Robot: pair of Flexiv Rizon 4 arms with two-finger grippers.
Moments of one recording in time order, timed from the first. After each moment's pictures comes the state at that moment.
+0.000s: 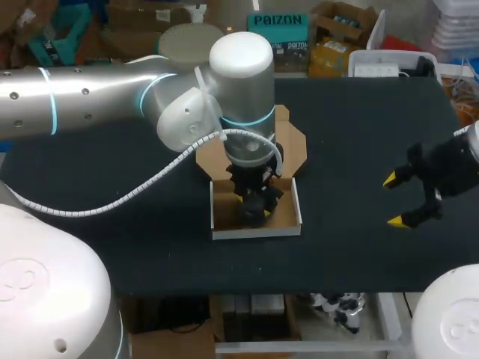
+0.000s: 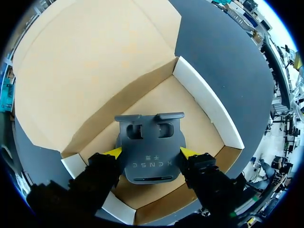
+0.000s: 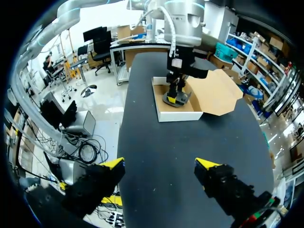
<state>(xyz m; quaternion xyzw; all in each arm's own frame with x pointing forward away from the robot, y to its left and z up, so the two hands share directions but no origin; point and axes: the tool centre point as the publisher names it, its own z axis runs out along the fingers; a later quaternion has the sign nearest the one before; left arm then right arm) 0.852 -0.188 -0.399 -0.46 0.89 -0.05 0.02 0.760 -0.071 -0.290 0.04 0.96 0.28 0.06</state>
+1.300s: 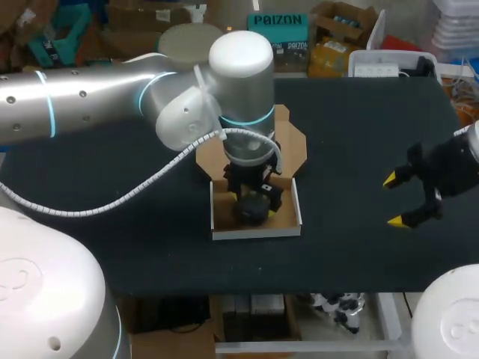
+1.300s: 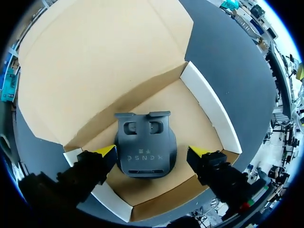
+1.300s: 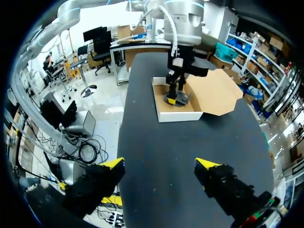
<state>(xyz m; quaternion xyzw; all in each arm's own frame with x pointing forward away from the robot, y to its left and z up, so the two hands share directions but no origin) 0.851 -0.187 -0.393 -0.49 0.87 -0.06 0.03 0.760 -0.071 -0.290 0.04 0.96 0.28 0.06</state>
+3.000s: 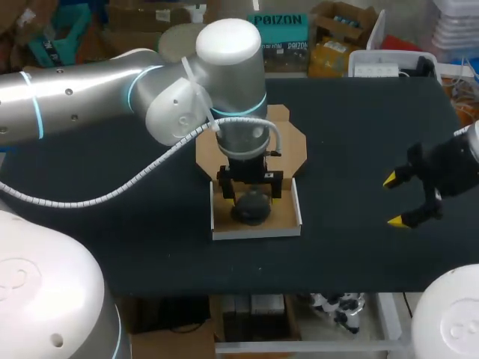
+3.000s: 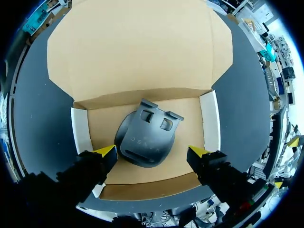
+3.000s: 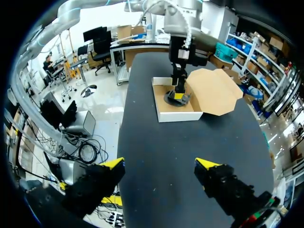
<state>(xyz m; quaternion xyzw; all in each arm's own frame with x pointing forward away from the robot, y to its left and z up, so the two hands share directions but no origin) 0.840 -0.187 -0.375 -0.68 0.73 -0.07 -0.01 0.760 -0.071 -0.290 0.04 0.96 0.28 0.06</state>
